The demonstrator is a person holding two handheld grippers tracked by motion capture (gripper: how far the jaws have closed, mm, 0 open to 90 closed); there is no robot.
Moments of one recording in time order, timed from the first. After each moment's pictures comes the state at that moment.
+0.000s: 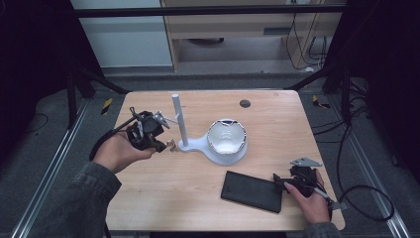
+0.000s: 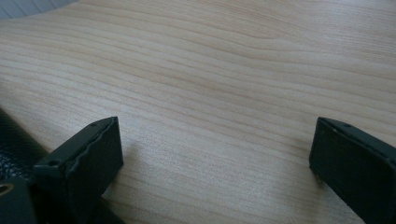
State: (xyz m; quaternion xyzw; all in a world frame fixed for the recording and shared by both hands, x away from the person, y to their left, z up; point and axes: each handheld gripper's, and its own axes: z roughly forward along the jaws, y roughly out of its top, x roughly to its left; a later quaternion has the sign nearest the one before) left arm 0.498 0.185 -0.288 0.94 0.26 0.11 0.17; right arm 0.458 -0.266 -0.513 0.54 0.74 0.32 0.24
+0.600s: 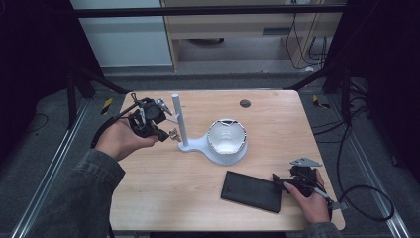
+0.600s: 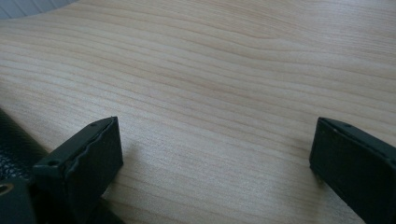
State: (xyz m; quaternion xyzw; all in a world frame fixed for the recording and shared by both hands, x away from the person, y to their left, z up) left arm 0.510 0.176 -0.266 0.94 0.26 0.11 0.17; right arm 0.458 -0.266 -0.513 0.54 0.74 0.32 0.23
